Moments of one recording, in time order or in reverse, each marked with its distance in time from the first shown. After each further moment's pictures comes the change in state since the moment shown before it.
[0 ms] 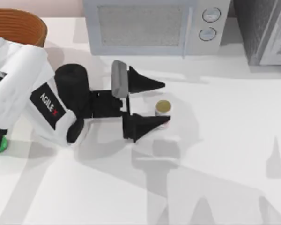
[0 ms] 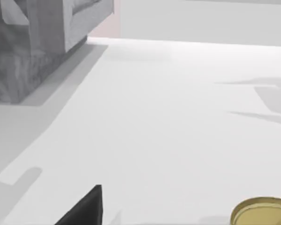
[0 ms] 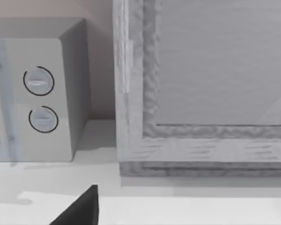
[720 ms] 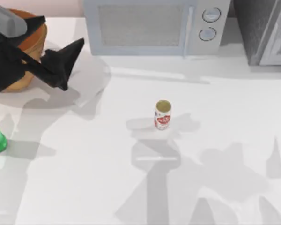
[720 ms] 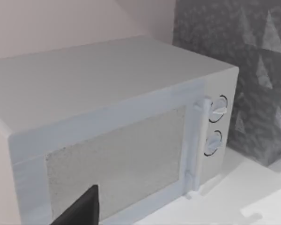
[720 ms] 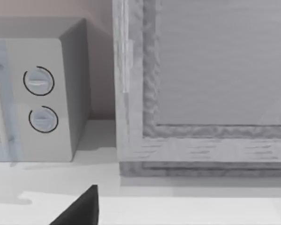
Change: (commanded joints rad) left arm 0.241 -1.160 -0.533 -0.656 -0.585 0.005; right arm 0.000 0.000 0.000 0.000 0.000 0.000
